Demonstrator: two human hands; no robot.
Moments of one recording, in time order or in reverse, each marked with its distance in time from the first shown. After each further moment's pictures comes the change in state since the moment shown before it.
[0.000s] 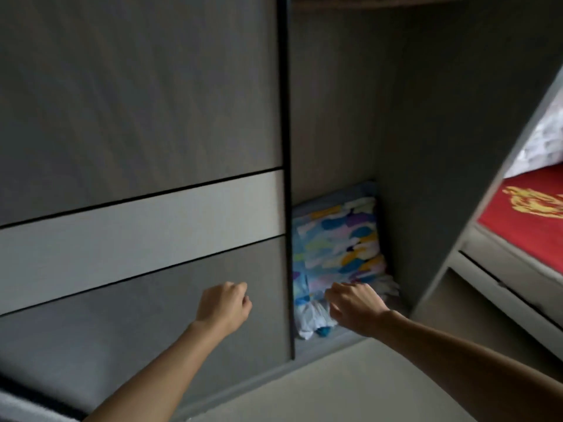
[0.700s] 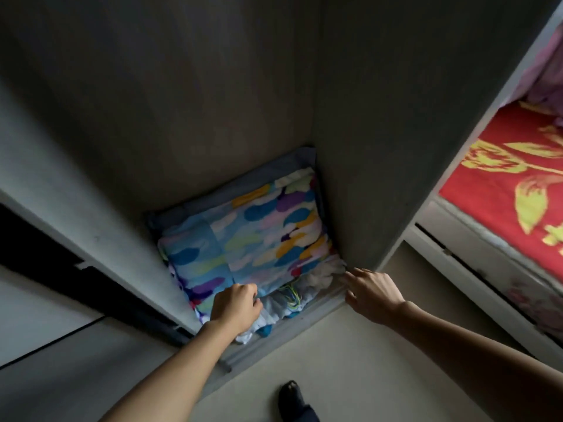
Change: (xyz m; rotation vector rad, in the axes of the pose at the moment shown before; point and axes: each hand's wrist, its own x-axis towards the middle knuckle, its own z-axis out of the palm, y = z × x) left_hand 0.260 0.244 0.154 -0.184 -0.272 0.099; right_hand 0.045 0.338 0.086 0.011 -0.142 0.314
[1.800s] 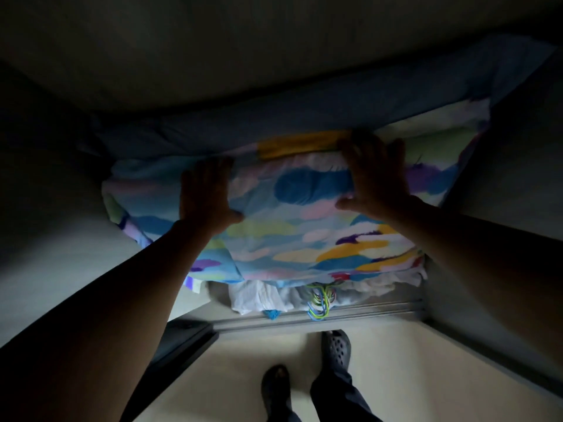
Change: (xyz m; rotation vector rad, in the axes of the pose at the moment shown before) left_hand 0.397 -0.171 0.121 0.141 -0.032 -0.370; right_hand 0.542 0.039 0.198 -0.073 0.021 -0.324
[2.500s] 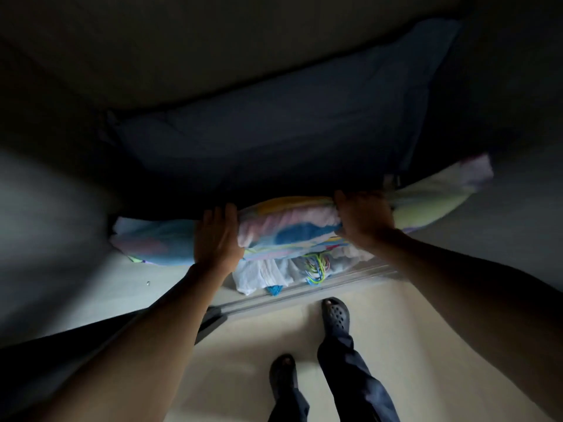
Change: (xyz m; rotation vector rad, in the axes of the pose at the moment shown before) left_hand -0.140 0.015 0.022 0.005 0.103 0.004; right_hand -0.149 -0.067 -0.027 -0.007 -0.157 0.146
